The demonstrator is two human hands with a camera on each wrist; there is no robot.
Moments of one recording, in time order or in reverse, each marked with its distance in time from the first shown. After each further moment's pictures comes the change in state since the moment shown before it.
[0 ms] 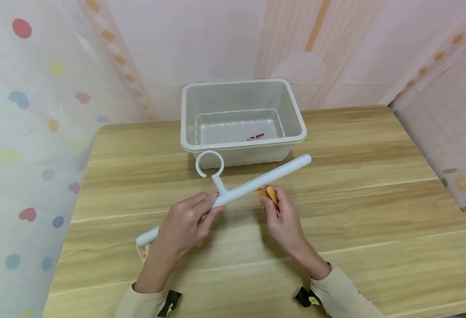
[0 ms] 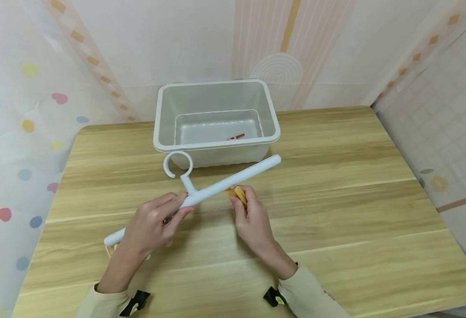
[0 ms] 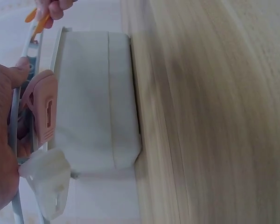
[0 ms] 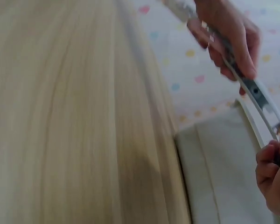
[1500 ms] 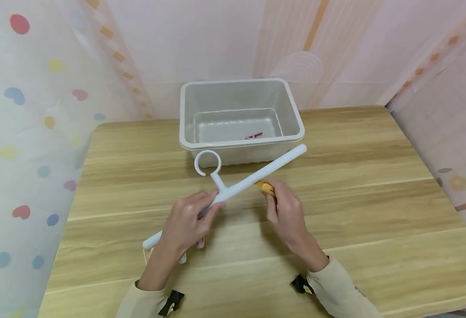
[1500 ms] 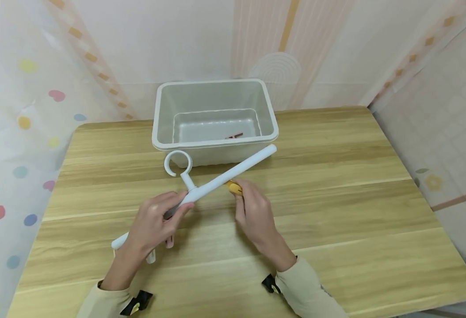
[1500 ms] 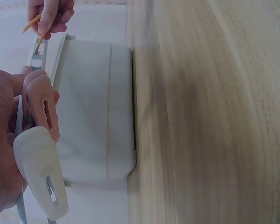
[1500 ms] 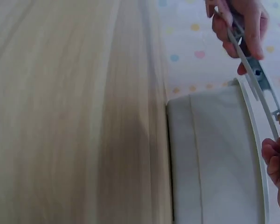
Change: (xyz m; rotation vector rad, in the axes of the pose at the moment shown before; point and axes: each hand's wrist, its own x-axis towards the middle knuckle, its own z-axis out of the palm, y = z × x) left_hand 0.000 0.000 0.007 -0.196 0.017 -0.150; right_hand 0.017 0.009 -0.004 -0.439 0.157 -0.423
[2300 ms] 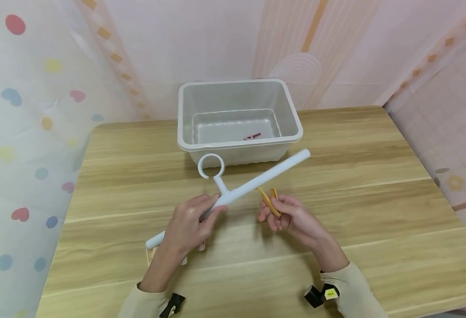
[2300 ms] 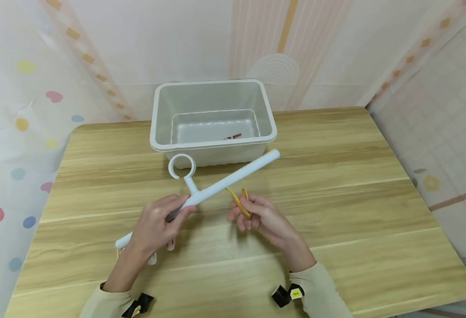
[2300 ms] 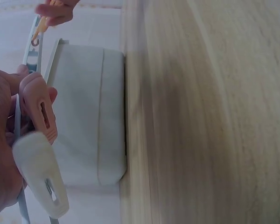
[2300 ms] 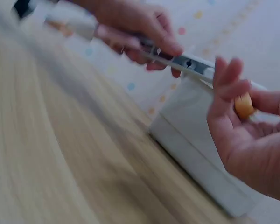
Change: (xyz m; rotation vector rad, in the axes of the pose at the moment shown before) left_hand -0.003 0.000 0.010 0.019 0.021 0.030; right_hand -0.006 0.026 -0.040 1.251 -0.661 0.846
